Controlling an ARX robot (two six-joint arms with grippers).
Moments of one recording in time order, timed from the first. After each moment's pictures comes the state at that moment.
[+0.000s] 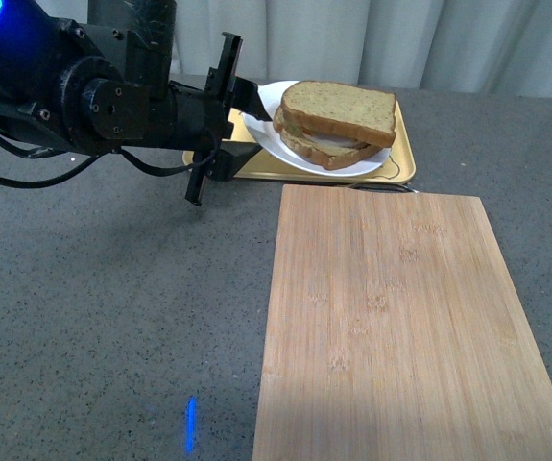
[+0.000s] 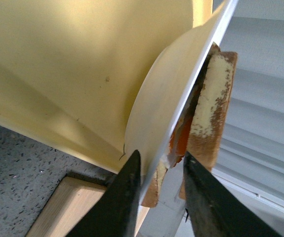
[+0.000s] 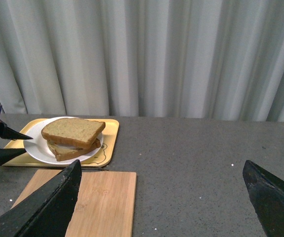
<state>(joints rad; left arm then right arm) -0.25 2.43 1.42 0.50 0.39 -1.34 0.00 0.00 0.00 0.00 0.00 0.00</state>
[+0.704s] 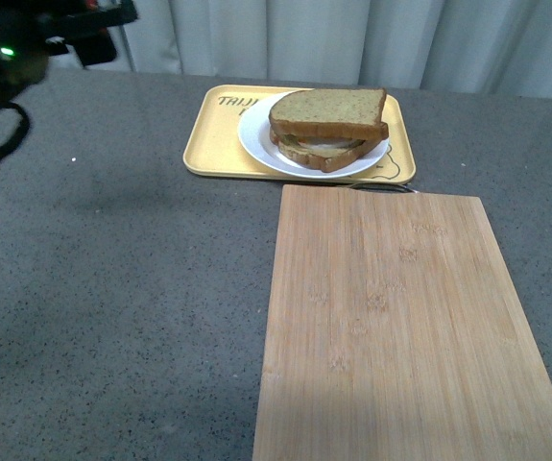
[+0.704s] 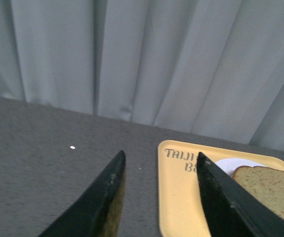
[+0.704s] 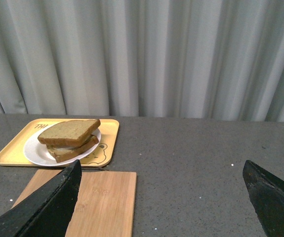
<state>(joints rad) -0.18 1.98 0.73 1.27 -0.17 -0.13 0.00 0.00 0.00 0.00 0.00 0.00</state>
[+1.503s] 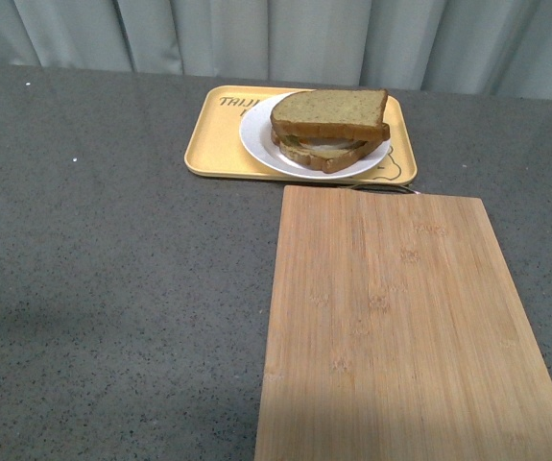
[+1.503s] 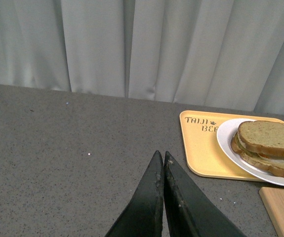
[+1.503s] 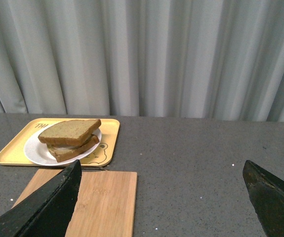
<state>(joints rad) -0.04 1.31 0.17 1.11 -0.02 -0.01 0.00 0.00 0.00 0.00 0.00 0.00</state>
